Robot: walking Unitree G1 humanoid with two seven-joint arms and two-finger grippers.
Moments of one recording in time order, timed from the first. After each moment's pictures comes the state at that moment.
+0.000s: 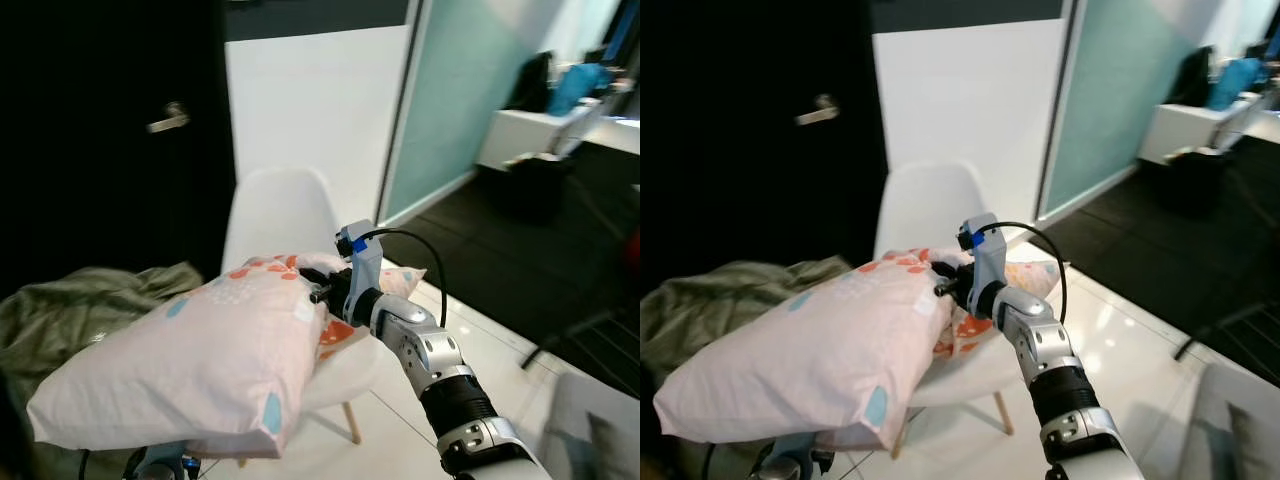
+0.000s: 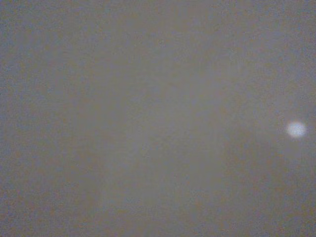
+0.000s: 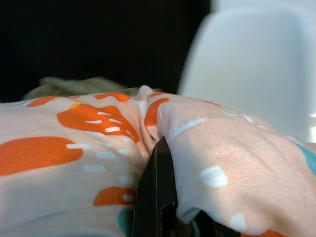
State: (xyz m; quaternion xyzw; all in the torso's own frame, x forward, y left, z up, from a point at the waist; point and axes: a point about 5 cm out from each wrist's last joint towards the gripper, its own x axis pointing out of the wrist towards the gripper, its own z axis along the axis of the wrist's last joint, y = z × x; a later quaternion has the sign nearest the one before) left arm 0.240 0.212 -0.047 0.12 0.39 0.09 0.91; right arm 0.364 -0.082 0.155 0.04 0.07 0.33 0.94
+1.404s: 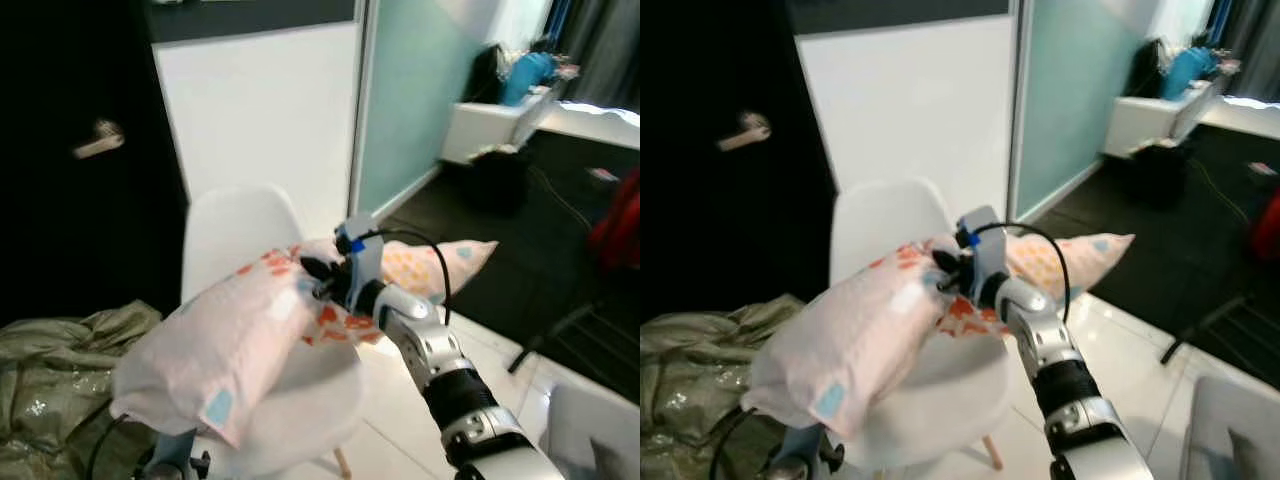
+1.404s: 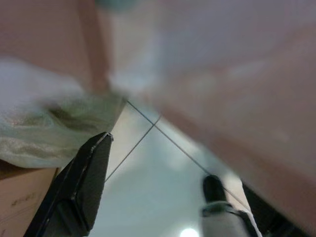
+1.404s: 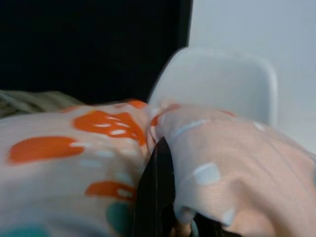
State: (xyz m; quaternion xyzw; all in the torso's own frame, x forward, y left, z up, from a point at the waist) left arm 0.244 0.203 -0.046 0.10 0.38 0.07 0.92; right arm 0.369 -0.082 0.165 -0.02 0.02 0.34 0.94
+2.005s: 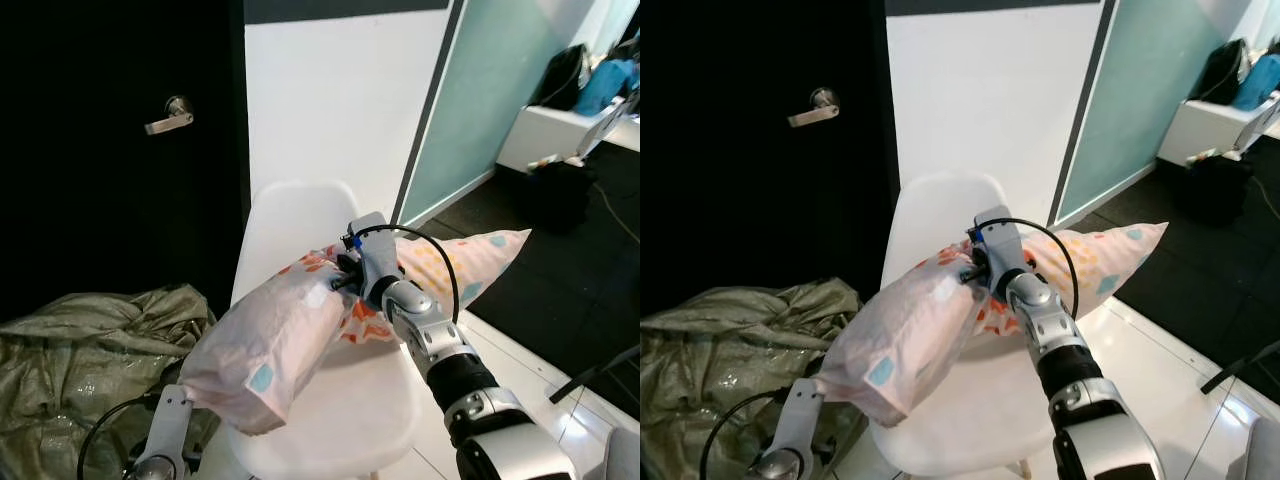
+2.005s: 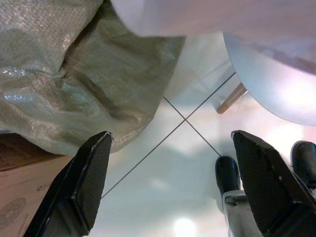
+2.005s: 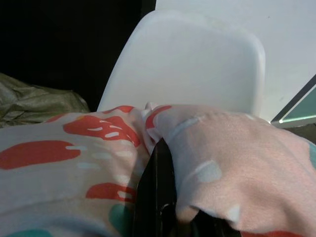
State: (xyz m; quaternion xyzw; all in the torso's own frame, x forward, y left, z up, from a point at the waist) left arm 0.244 0.212 -0.044 0.11 0.38 0.08 0.92; right arm 0.387 -0.104 0.154 -0.10 0.07 0.20 0.97
